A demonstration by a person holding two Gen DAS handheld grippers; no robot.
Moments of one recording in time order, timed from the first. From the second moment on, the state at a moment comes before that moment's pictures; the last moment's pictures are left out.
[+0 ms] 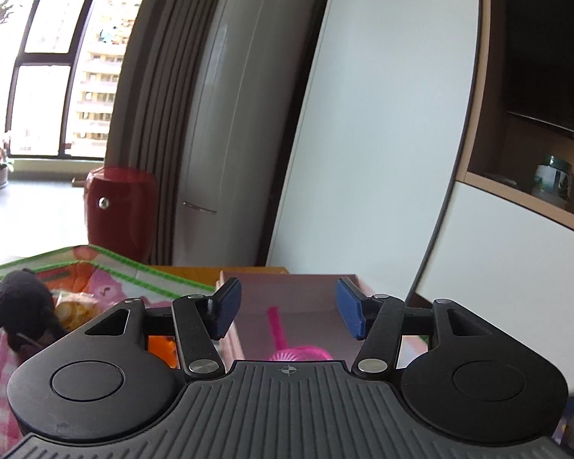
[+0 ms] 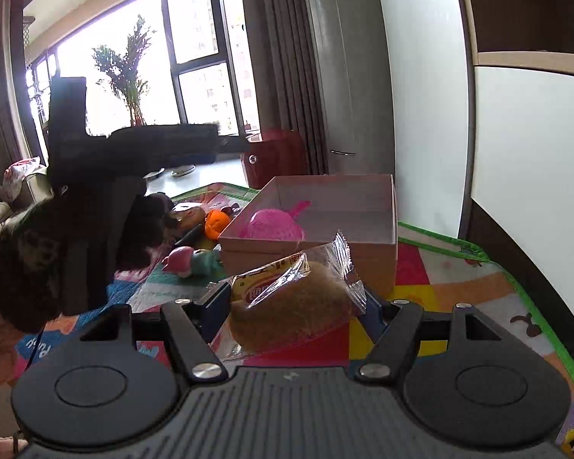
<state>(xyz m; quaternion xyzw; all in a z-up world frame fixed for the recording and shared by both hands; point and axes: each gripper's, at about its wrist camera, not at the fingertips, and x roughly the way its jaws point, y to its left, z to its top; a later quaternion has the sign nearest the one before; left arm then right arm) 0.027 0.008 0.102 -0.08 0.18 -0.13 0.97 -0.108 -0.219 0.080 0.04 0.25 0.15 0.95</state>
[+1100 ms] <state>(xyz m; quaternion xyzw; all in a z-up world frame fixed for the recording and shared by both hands) 0.034 0.043 0.020 0.02 0.29 -0.02 0.96 -0.025 -0.158 -0.005 0.00 0.33 0.04 0.94</state>
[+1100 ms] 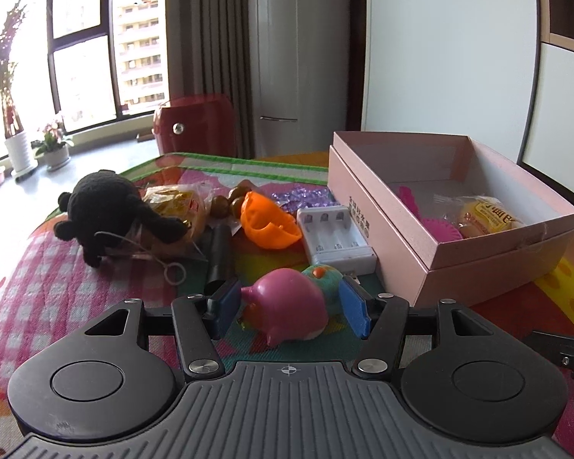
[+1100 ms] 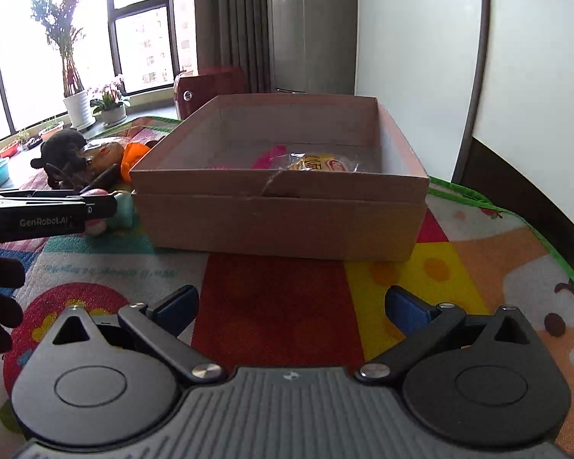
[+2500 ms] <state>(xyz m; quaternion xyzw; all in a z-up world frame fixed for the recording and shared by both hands) -0.093 0.224 0.027 -0.08 0.30 0.09 0.95 0.057 0.042 0.062 -0.09 0.34 0.23 0.91</state>
